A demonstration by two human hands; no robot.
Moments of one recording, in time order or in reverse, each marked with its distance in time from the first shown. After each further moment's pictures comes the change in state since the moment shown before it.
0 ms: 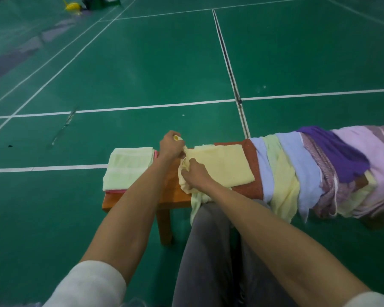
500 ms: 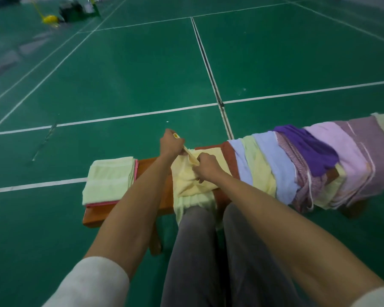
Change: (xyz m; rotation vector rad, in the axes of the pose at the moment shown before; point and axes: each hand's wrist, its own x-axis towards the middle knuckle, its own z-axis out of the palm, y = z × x) left_hand 0.000 0.053 0.060 -0.058 -0.036 0.035; right_hand -0.002 0.048 -0.091 -0.012 0.065 0.047
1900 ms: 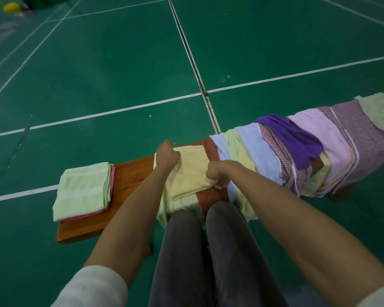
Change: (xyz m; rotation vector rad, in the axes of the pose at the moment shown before) left_hand 0.013 -0.030 0.077 0.428 -0.088 0.082; right_hand 0.010 0.066 -0.066 -0.199 -0.433 0.405
